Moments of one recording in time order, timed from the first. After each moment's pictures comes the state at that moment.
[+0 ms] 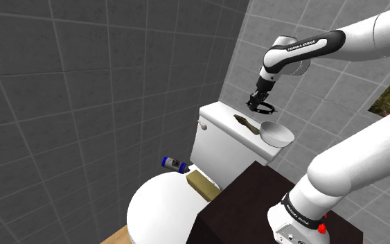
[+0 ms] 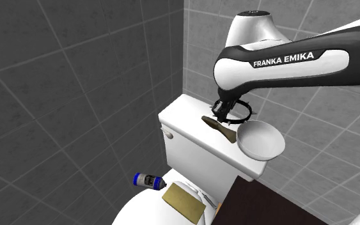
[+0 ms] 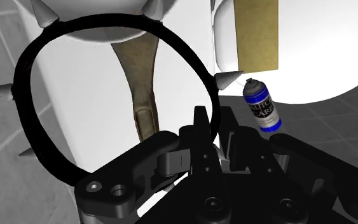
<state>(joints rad) -0.22 -0.30 -0.32 -2.42 -0.10 2.16 -0.34</state>
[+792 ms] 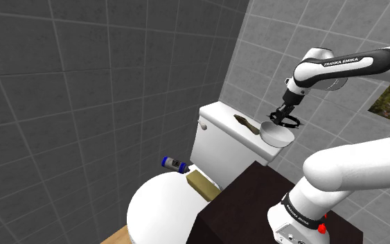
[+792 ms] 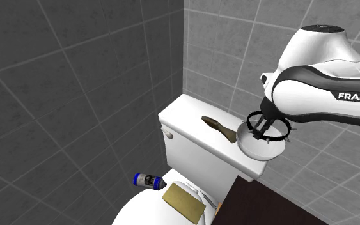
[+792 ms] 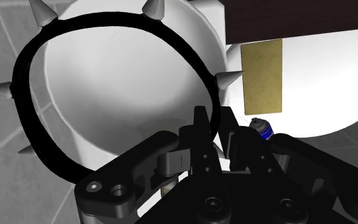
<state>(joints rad) -0.38 -0.63 -0.40 -2.69 -0.25 2.11 -0.45</state>
